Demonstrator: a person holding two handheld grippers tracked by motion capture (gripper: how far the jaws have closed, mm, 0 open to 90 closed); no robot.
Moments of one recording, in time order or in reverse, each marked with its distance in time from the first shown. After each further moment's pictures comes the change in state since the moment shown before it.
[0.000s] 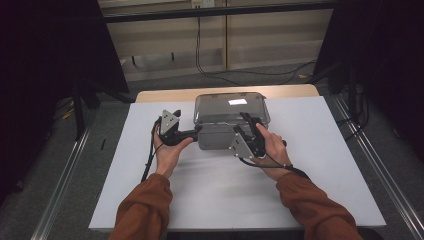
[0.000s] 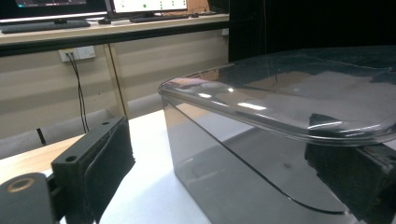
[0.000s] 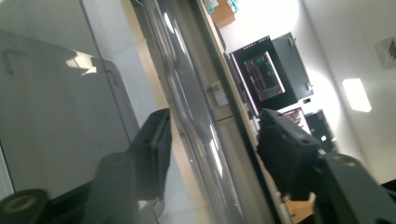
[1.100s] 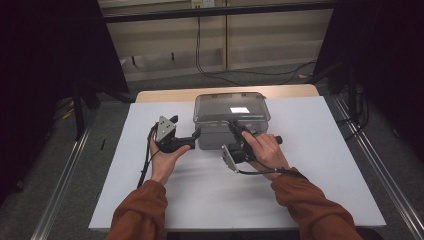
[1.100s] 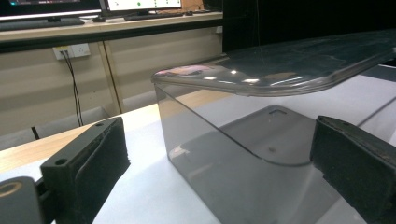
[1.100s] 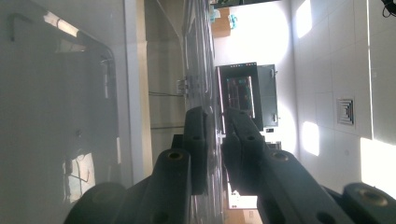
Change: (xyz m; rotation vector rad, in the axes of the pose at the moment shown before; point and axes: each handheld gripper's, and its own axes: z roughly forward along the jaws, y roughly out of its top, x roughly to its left) left arm -0.005 -0.004 -0.018 0.016 -0.018 0.009; right arm 0.015 0.024 -0.003 -0.008 -0.054 -0.348
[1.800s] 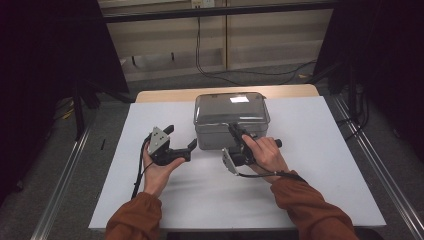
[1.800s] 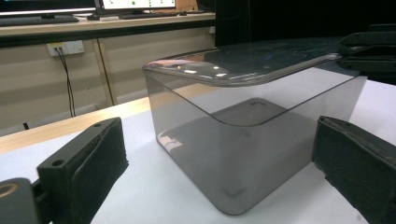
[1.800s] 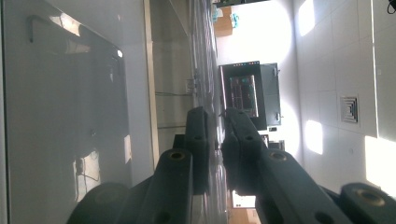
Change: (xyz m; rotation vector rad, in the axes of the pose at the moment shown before) left arm -0.011 -0.007 -0.037 -0.008 -0.025 -0.027; right arm 0.010 -0.001 -0.002 0.000 0.009 0.013
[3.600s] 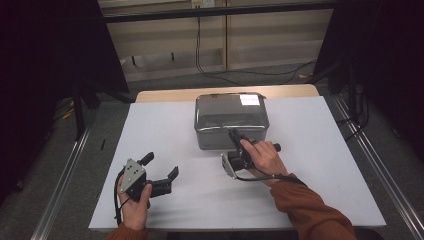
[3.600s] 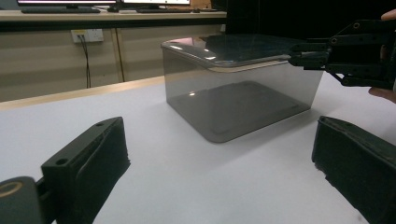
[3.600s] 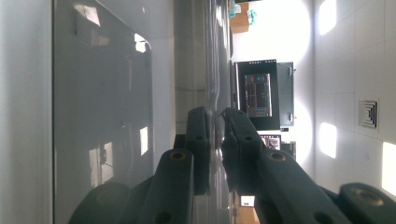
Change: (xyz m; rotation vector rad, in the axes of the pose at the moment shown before) left arm -0.022 -0.023 -0.101 0.002 0.051 -0.059; right arm 0.015 0.001 -0.001 0.021 0.066 -0.027
